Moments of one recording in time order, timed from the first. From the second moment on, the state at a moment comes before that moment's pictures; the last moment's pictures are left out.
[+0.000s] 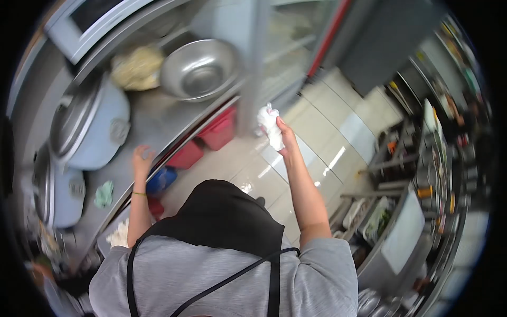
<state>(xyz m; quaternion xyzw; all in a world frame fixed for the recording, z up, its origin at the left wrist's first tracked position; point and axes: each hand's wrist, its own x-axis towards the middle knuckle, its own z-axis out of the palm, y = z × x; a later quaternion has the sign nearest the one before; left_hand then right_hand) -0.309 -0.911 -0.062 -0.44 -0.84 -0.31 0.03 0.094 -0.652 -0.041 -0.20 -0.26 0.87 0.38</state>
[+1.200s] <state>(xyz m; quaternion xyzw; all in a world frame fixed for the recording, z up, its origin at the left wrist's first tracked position) 0.200 -0.460 -0.151 -0.66 -0.56 -0.09 -0.48 0.882 -0.489 0.037 -0.48 0.13 0.23 0.84</state>
